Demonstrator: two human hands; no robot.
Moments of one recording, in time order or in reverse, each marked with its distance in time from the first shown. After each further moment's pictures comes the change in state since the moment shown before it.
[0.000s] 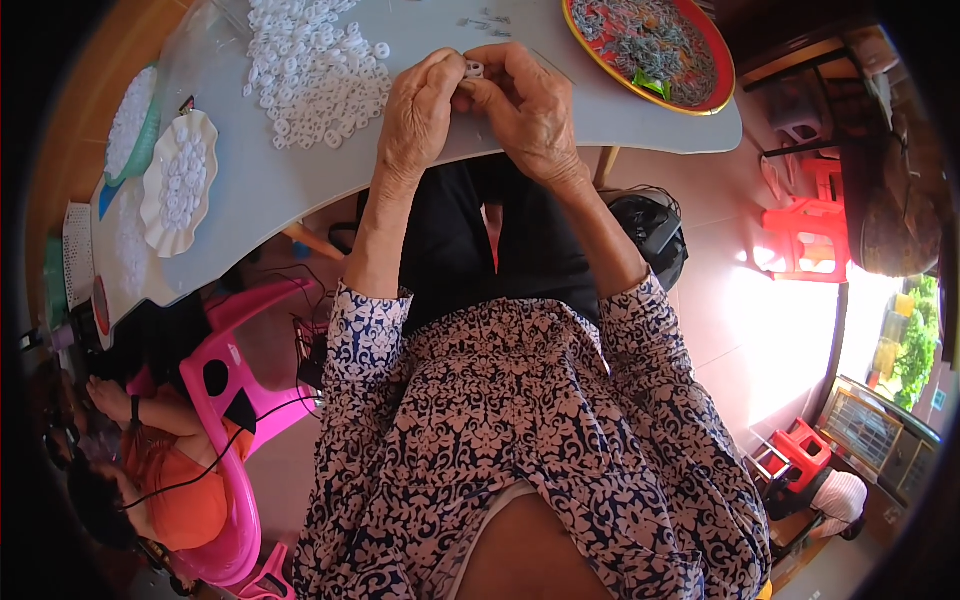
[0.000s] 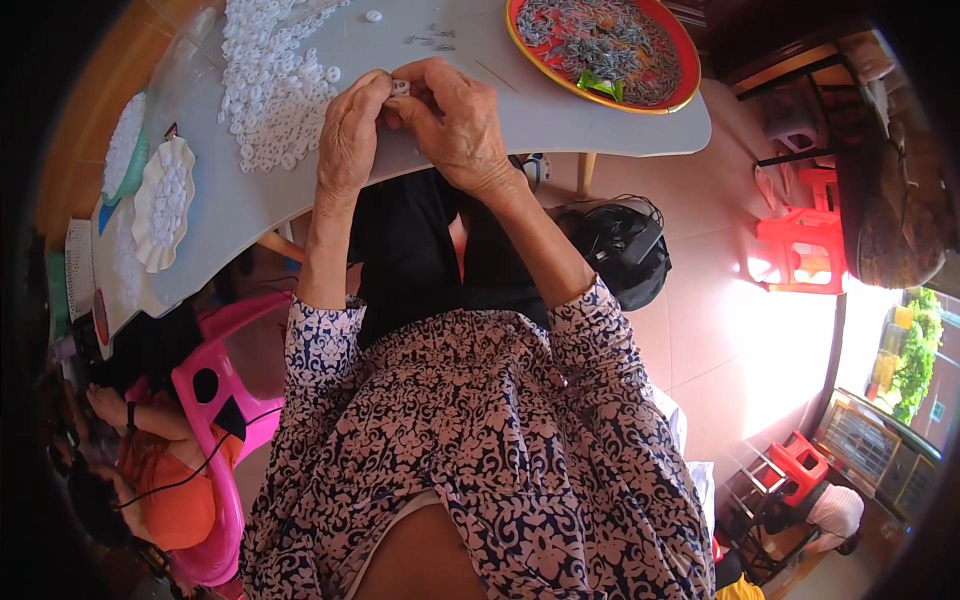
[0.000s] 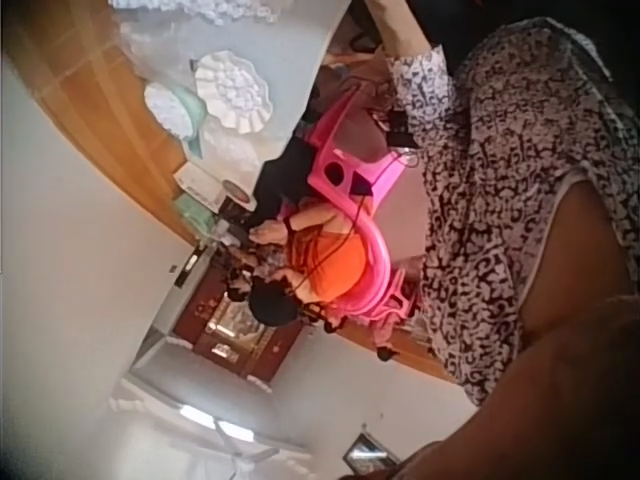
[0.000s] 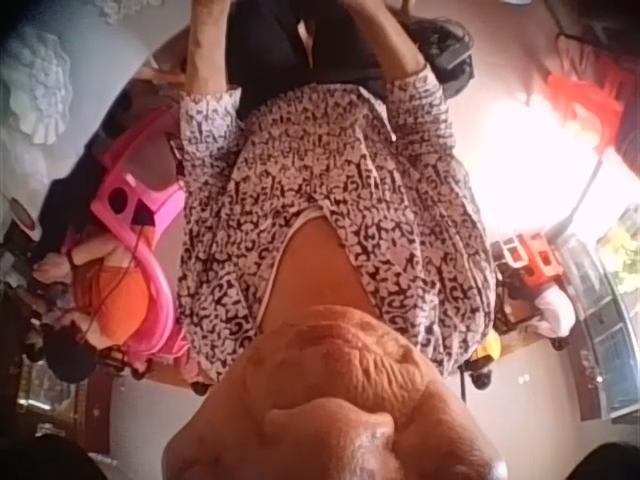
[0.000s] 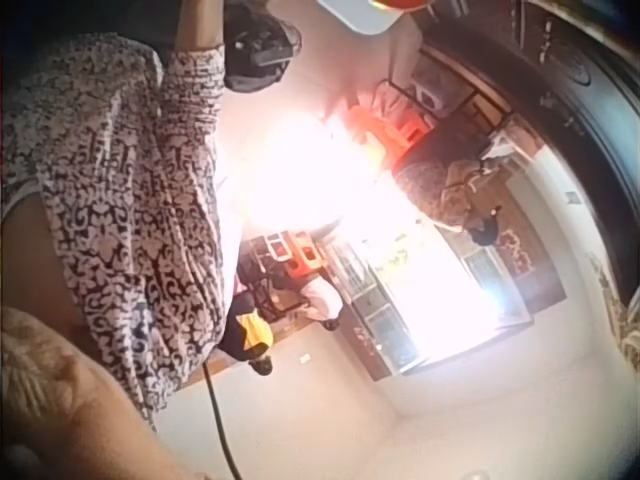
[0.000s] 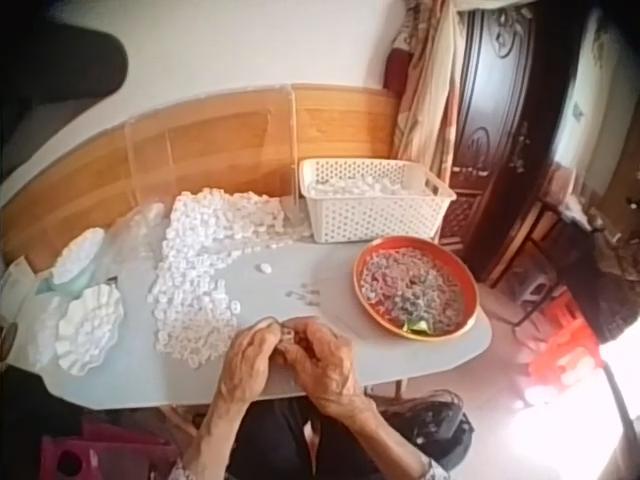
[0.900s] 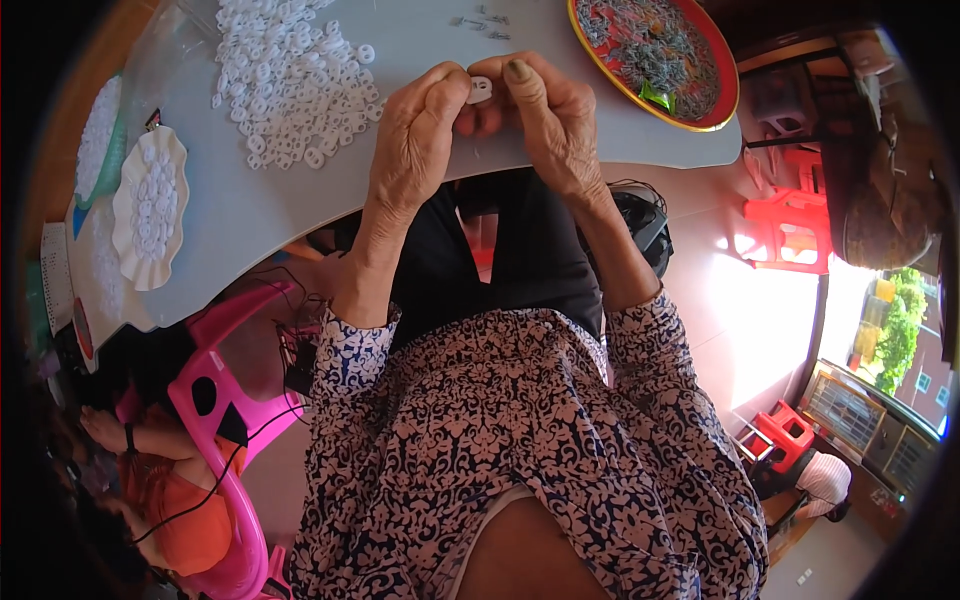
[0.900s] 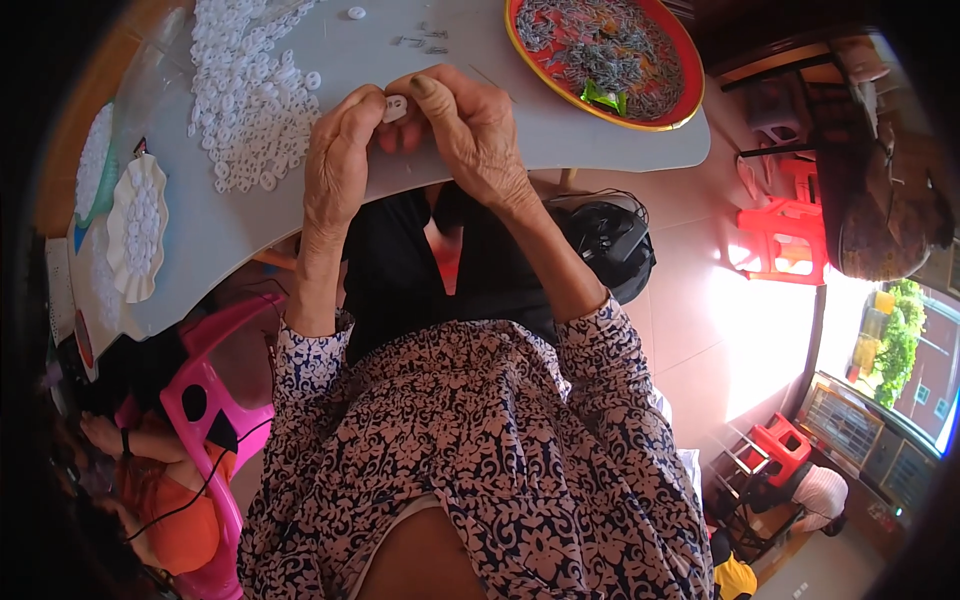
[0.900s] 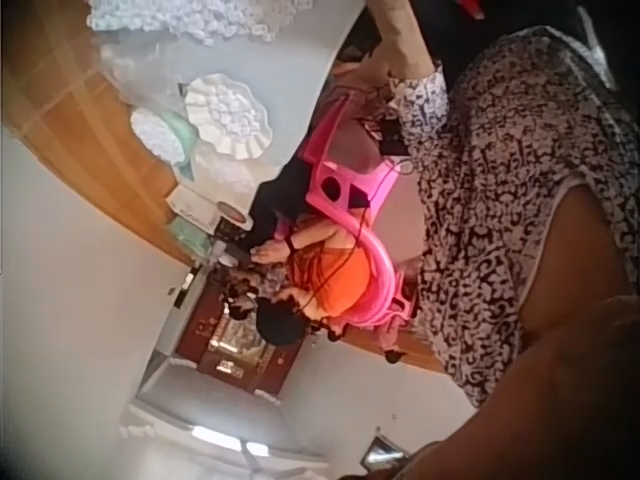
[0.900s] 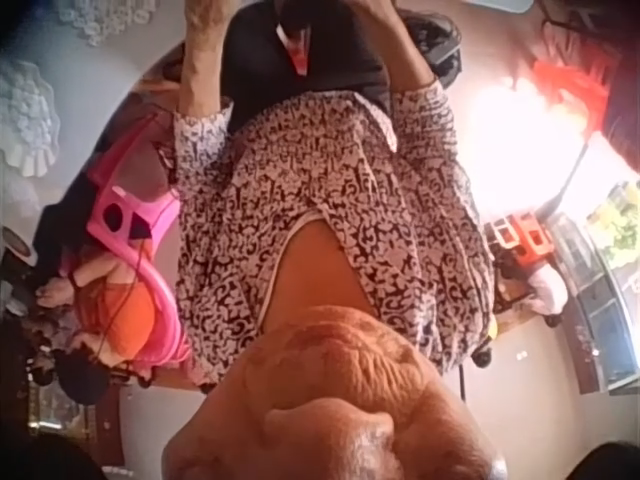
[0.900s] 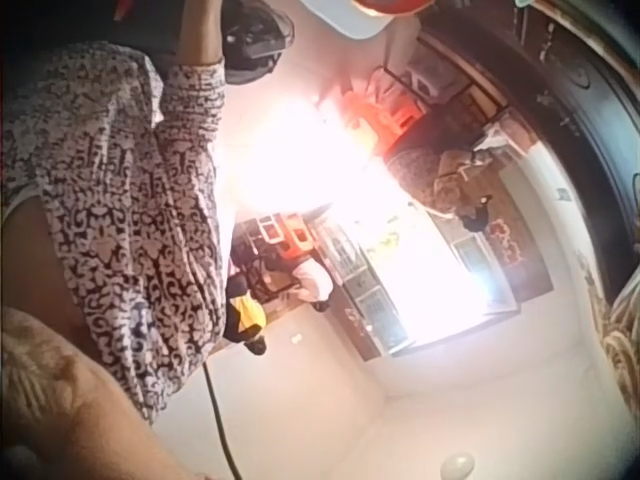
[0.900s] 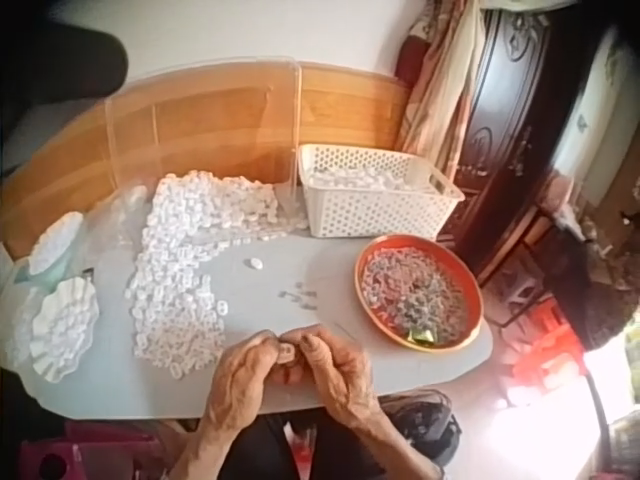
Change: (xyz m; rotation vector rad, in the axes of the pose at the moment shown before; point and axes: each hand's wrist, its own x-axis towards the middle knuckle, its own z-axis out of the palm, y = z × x) left_hand -0.008 0.005 0.001 -0.163 -0.059 -0.067; right_hand 0.005 -0.005 -0.015 0.237 -0.122 0.287
